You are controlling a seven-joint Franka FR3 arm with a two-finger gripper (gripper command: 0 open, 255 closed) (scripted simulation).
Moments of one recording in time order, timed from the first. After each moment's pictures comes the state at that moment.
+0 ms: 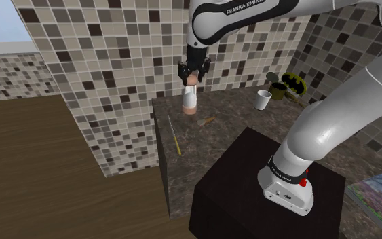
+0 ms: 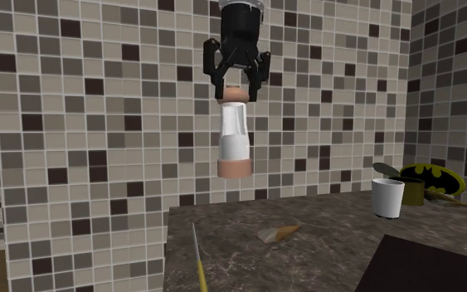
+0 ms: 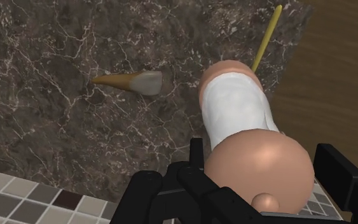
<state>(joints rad) -0.05 -0.31 0.10 -2.32 0.01 2.09 0.34</state>
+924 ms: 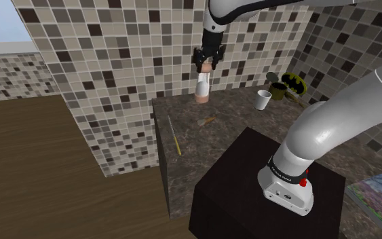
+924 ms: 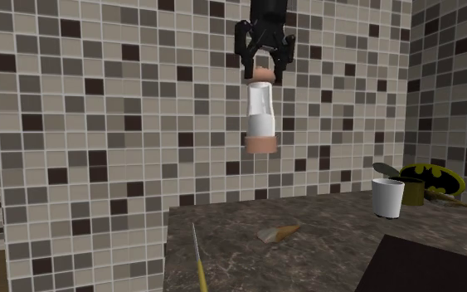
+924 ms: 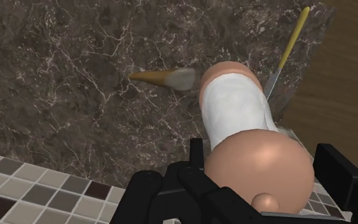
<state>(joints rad) -0.09 -0.40 0.01 -2.28 0.00 1.97 0.22</state>
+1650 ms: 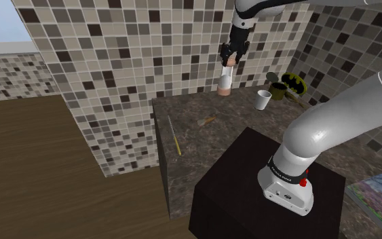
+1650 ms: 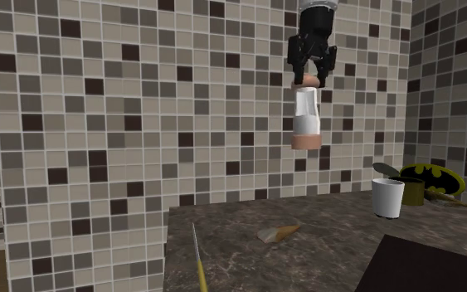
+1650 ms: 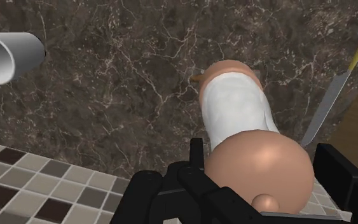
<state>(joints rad) -0.20 -0.44 -0.18 -2.30 -0.07 1.96 -0.05</state>
